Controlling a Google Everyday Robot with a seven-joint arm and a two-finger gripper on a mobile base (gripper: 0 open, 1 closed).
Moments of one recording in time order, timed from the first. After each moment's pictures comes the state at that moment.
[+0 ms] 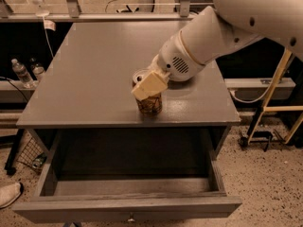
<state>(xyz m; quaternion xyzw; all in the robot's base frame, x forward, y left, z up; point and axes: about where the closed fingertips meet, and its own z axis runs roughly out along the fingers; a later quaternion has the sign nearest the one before) 0.504 0.017 0.921 -0.54 0.76 0.23 0.28</state>
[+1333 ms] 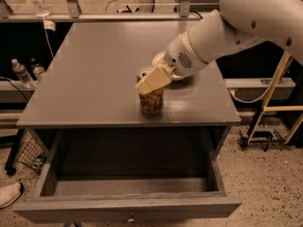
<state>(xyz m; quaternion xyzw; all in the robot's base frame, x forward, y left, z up) 0.539 0.005 0.912 -0.49 0.78 0.25 0.29</state>
